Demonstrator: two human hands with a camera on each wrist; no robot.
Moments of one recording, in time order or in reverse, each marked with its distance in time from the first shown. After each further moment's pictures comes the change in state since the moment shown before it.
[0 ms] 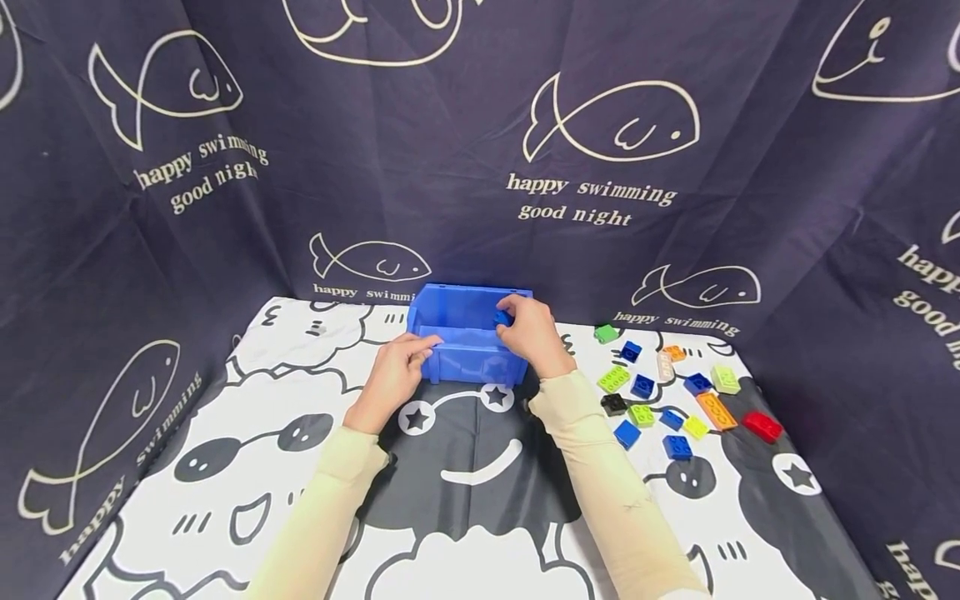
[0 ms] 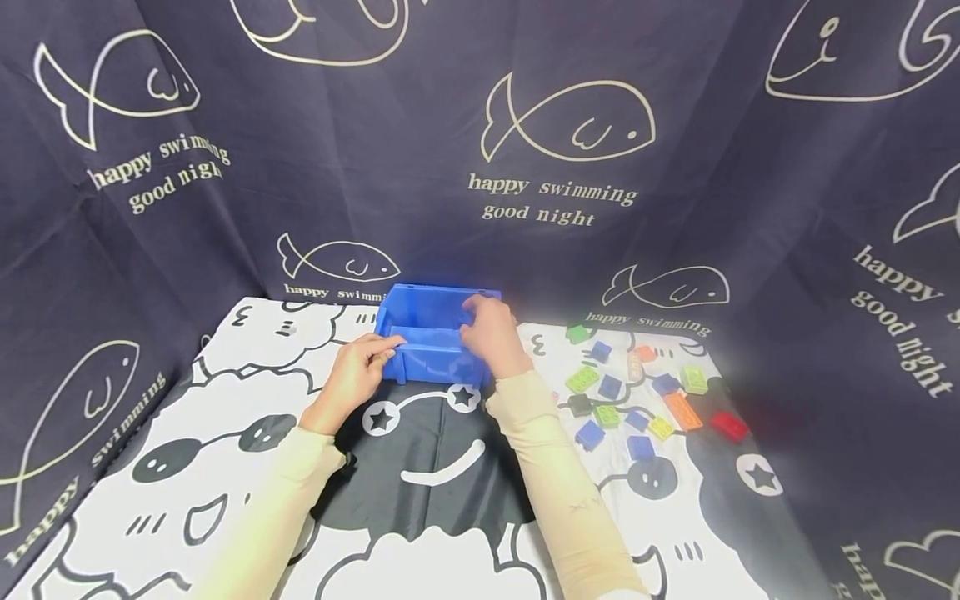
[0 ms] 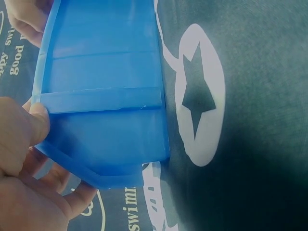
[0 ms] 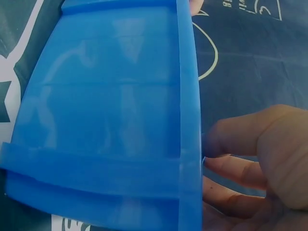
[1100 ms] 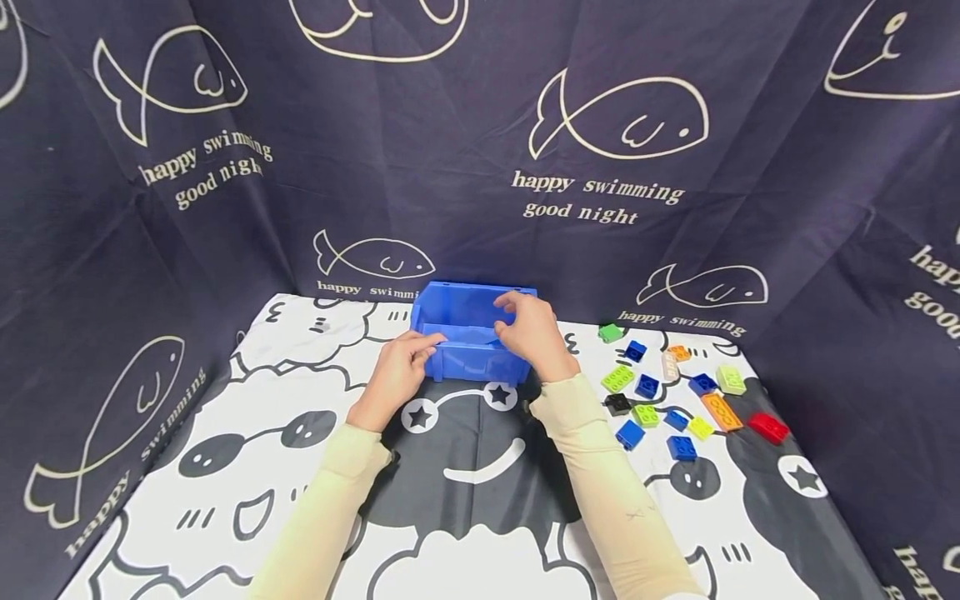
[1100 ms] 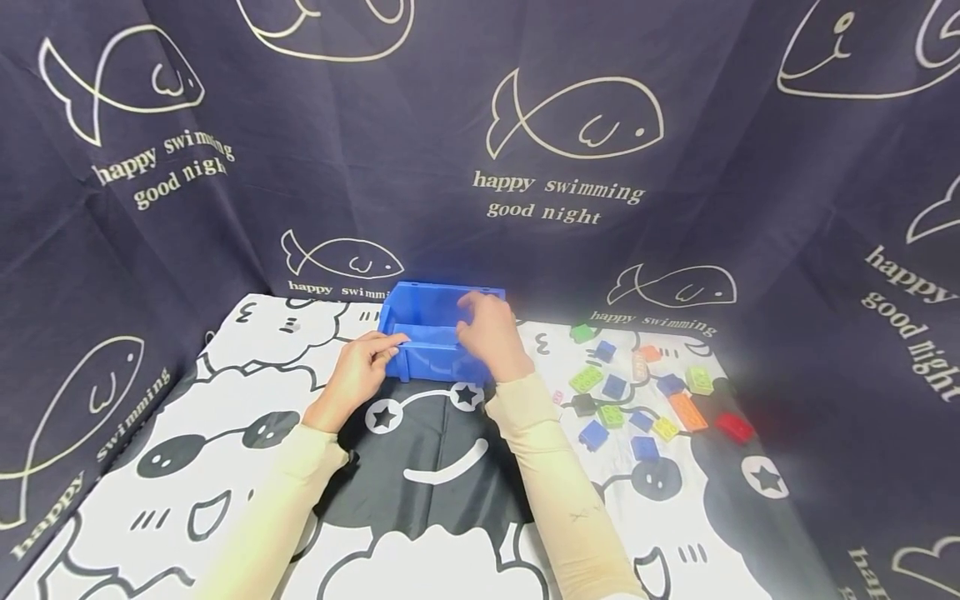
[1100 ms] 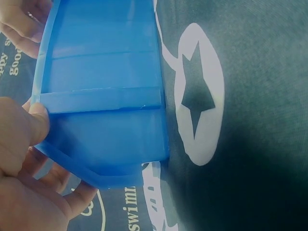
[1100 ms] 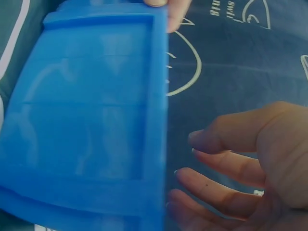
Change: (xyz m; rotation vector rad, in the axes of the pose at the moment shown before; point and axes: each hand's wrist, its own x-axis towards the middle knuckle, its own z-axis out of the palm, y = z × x) left_hand 0.000 -0.001 -0.001 -0.001 -0.024 -0.025; right_hand -0.010 -0.020 -0.011 0.008 -0.014 -0.021
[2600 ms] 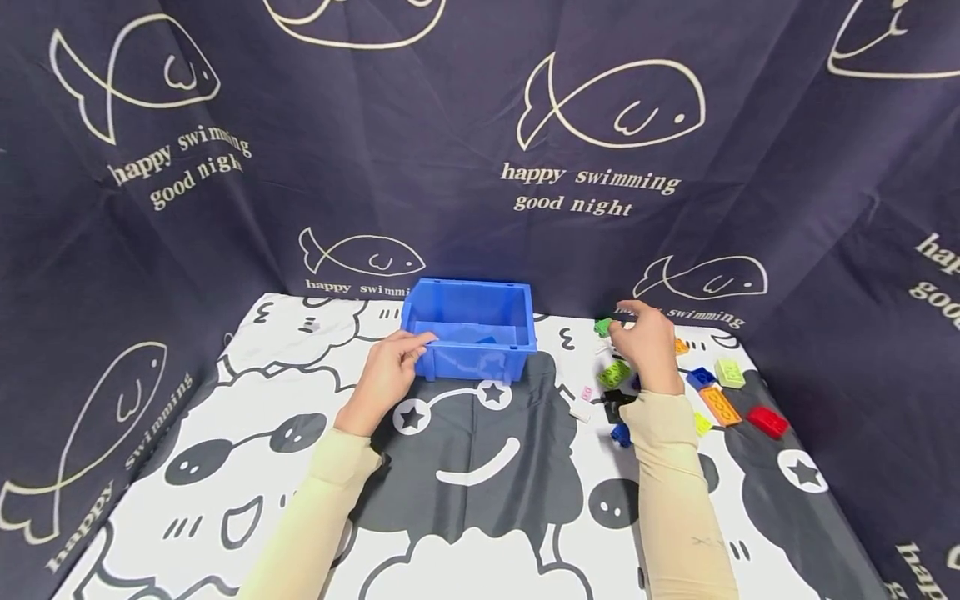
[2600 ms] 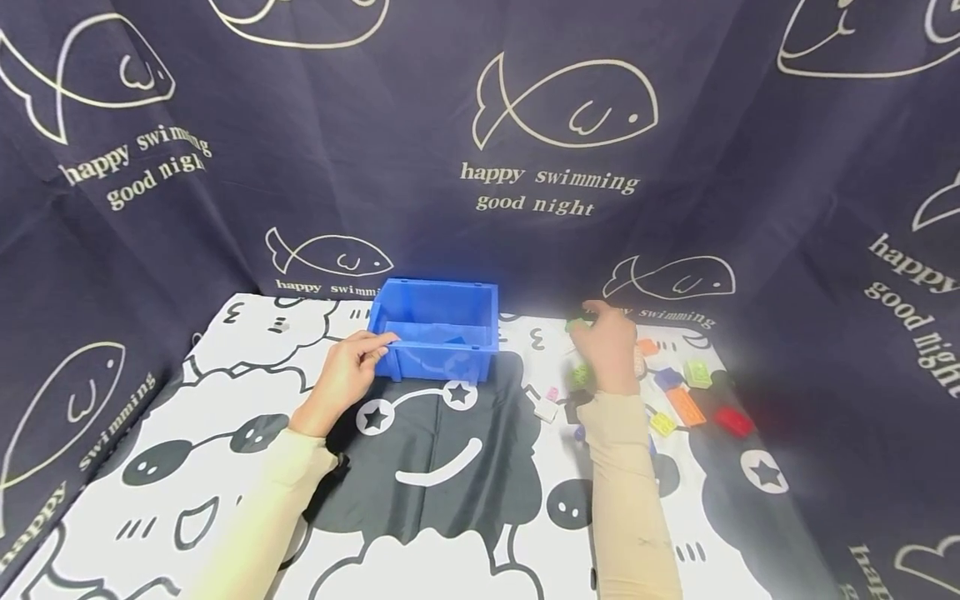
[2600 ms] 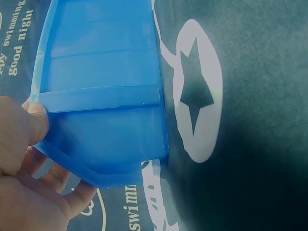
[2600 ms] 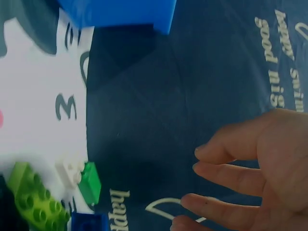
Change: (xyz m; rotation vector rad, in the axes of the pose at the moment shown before) left_hand 0.001 -0.002 0.002 -0.022 -0.008 -0.001; right_hand -0.036 0.147 -0.073 -0.024 0.243 0.259
